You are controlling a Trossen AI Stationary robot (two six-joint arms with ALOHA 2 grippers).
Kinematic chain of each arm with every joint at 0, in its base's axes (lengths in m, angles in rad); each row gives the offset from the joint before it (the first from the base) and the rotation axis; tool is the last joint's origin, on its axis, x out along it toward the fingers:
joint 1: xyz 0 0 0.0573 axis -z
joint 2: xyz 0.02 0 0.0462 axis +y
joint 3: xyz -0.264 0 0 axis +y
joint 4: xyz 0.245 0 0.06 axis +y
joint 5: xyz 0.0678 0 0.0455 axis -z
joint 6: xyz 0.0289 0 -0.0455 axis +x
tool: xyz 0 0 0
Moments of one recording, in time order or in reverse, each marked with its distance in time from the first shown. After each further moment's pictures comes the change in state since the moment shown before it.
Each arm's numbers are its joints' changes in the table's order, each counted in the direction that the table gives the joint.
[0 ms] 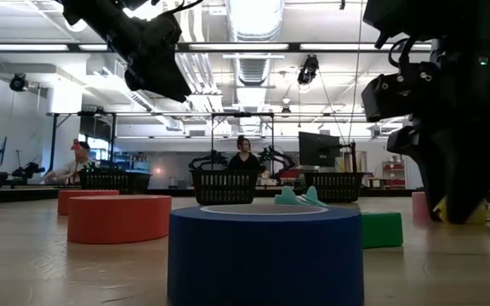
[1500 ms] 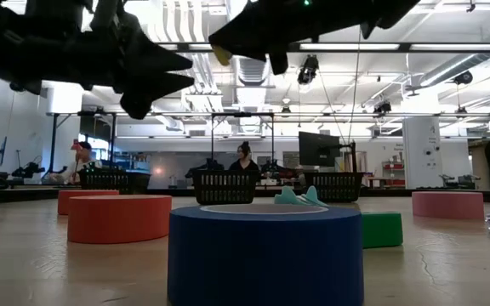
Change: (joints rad) left arm 0.293 0.116 0.584 -1.356 -0.021 -0.081; right arm 0.338 -0.042 -0.127 -1.013 0.206 -0.433
